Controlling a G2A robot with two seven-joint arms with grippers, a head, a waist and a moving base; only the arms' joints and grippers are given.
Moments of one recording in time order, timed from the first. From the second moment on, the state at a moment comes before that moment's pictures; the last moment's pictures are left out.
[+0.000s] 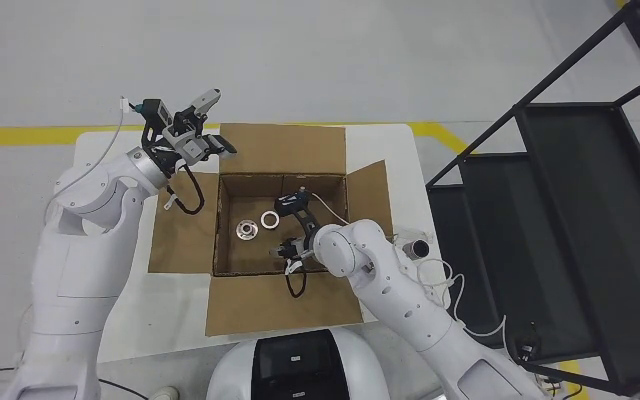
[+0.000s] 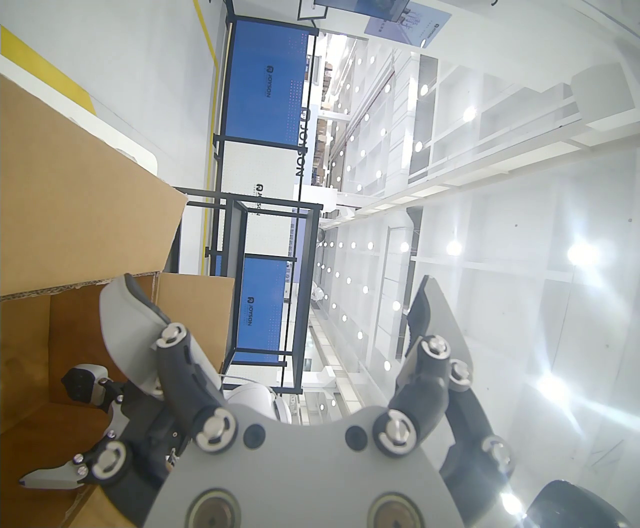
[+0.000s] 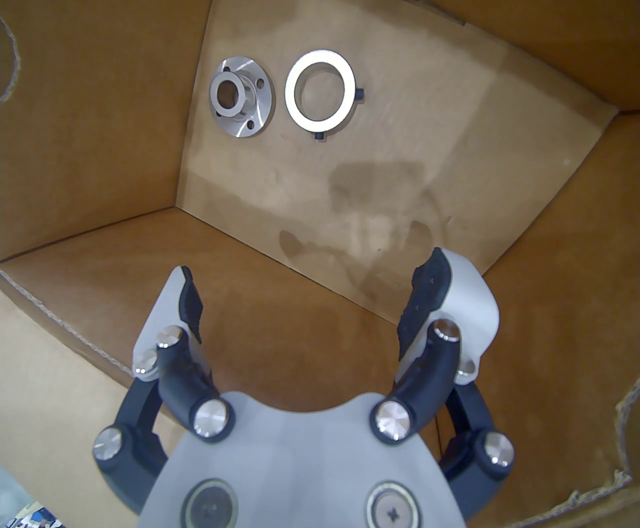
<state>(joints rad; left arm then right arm) 0.93 -1.15 -1.31 -1.46 -0.53 0.21 -0.73 -1.13 -1.44 0.94 -1.60 -1.02 0.25 1.13</state>
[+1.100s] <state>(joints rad) 0.93 -1.15 -1.31 -1.46 -0.53 0.21 -0.73 -1.06 -1.48 0.88 -1.39 -0.83 0.18 0.77</state>
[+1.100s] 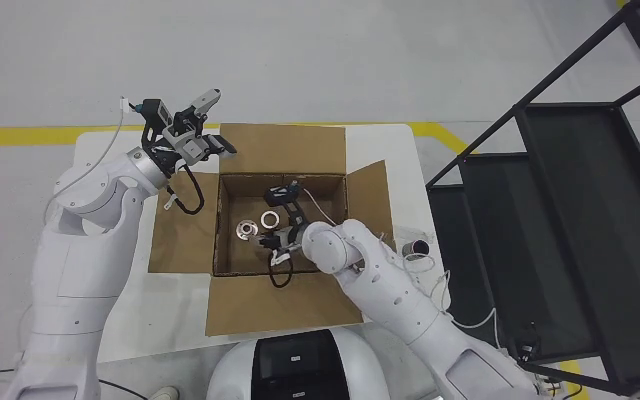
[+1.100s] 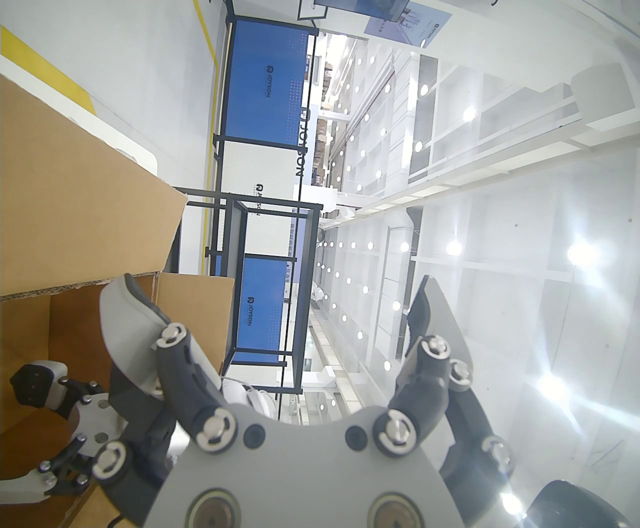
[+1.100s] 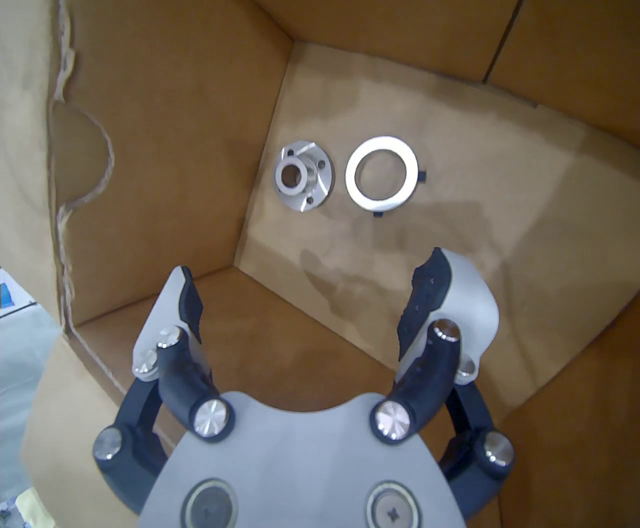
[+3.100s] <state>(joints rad) 0.93 -1.15 -1.31 -1.46 -0.53 0.21 -0.73 -0.96 -1.61 0.76 -1.05 -0.84 0.47 0.45</state>
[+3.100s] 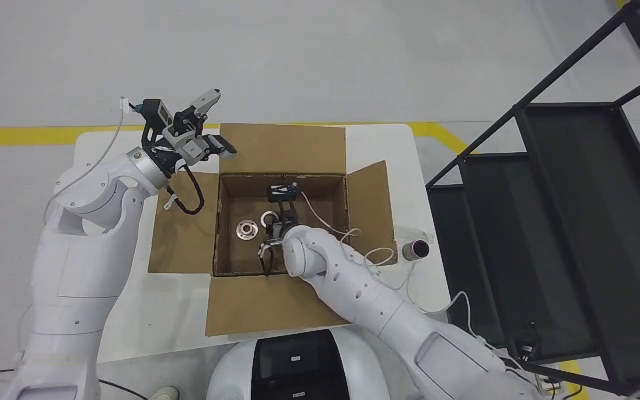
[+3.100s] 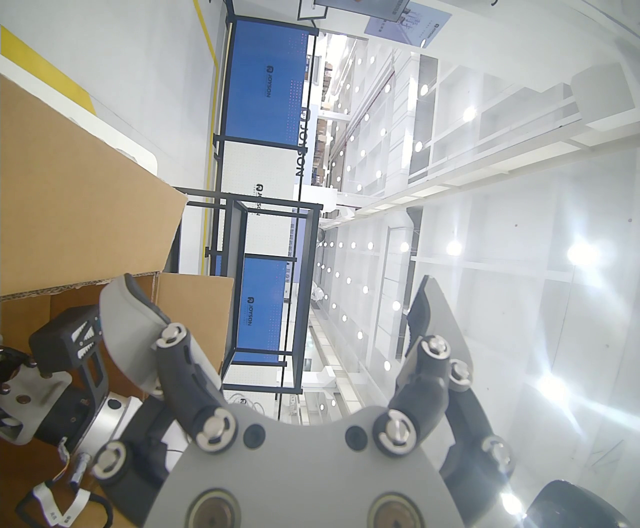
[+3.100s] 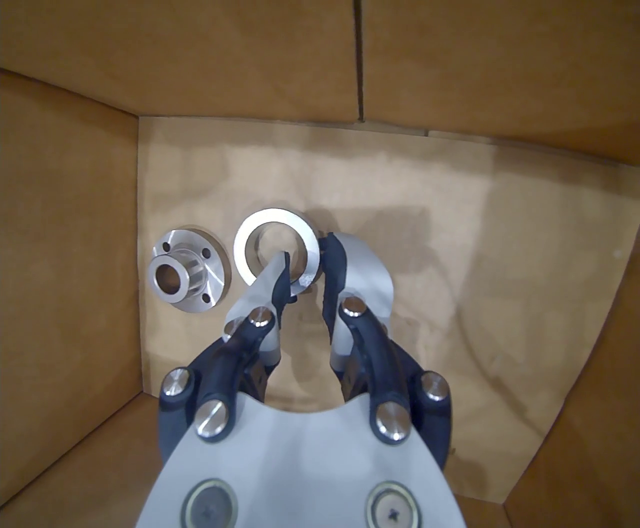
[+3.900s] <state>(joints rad) 0.93 -1.15 -1.31 -1.46 -0.53 0.21 -0.73 -1.18 -1.52 0.91 -1.52 -1.09 0.31 0.70</state>
